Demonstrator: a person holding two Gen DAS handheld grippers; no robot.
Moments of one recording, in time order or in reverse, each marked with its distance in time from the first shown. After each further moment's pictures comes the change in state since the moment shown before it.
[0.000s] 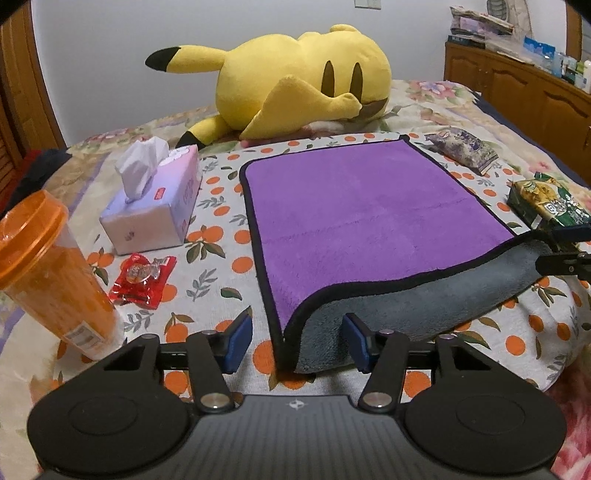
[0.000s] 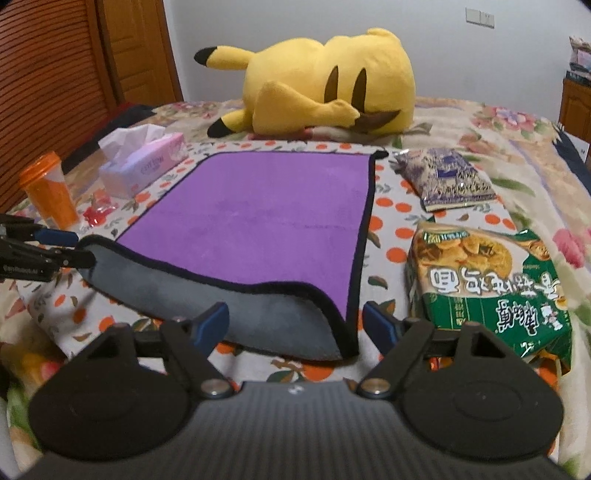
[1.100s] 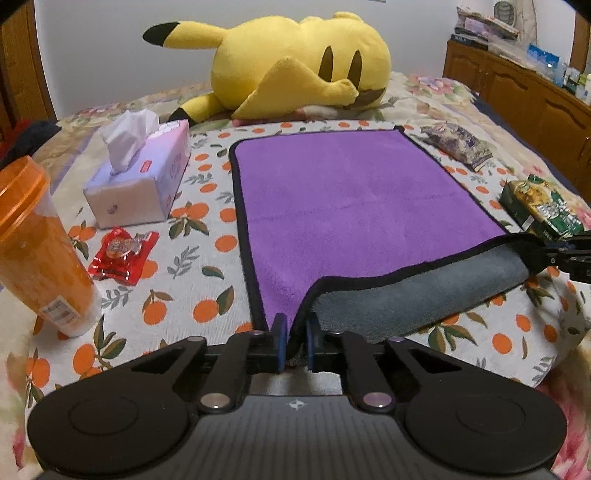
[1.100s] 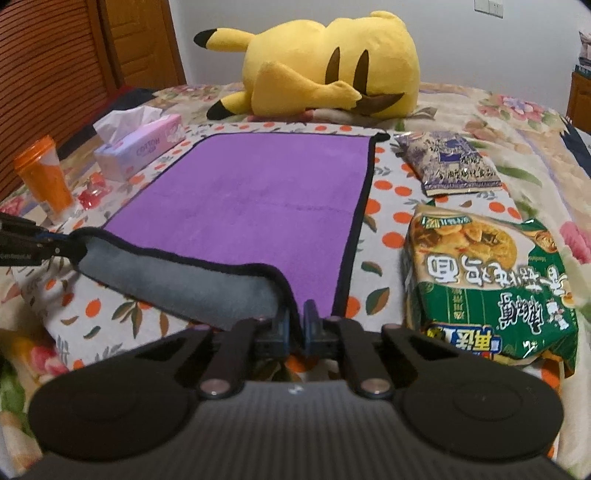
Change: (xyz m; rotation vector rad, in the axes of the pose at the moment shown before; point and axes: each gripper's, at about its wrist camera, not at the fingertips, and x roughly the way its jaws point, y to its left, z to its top) left arm 0.006 0.002 -0.003 -0.053 0.039 -0.062; right arm 0.009 -0.012 -0.002 -0.024 0.039 0.016
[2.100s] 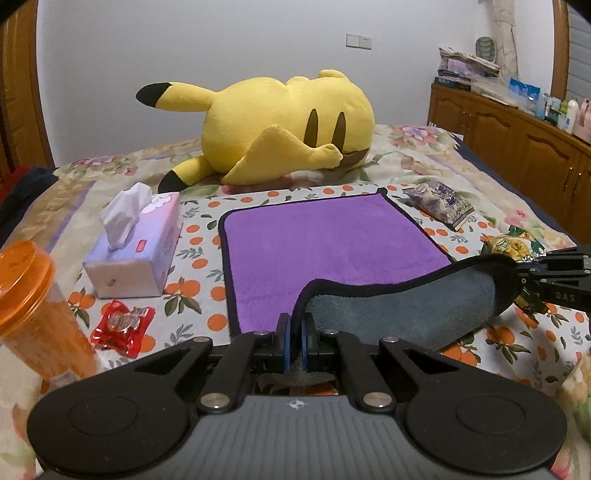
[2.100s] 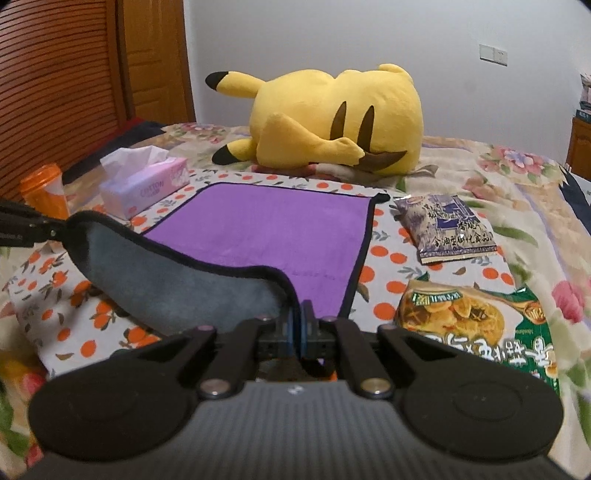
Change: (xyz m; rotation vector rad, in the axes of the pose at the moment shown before) left arm -0.021 -0.009 0.030 0.020 -0.164 -0.025; right arm -0.005 -0.002 0.020 -0.070 -0.151 -0.010
